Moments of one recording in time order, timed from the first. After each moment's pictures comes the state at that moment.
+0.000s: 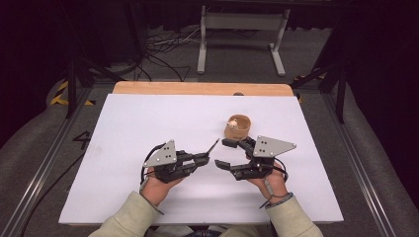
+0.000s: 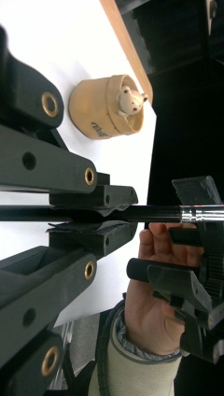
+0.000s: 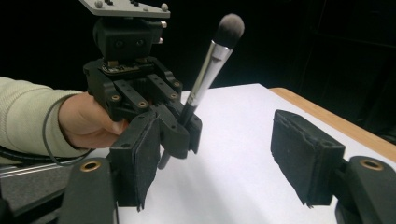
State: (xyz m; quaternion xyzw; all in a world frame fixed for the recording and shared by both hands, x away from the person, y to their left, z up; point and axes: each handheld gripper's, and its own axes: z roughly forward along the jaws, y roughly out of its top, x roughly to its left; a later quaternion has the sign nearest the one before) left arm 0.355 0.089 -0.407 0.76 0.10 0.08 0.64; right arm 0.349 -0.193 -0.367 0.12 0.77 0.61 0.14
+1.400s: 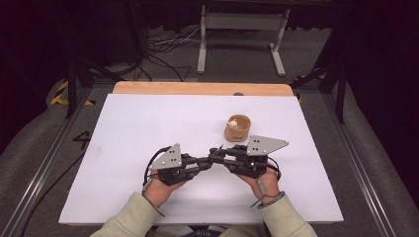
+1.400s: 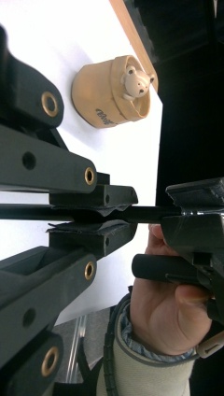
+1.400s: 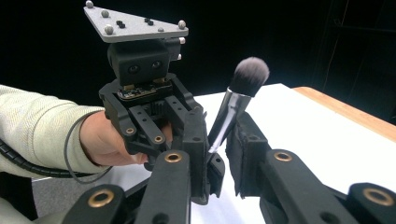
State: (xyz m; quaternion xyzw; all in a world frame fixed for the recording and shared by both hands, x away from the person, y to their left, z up) left arm 0.352 0.080 -0.411 0.77 0.08 0.08 0.62; right arm 0.350 -0.178 -0.366 0.12 0.77 0.62 0.09
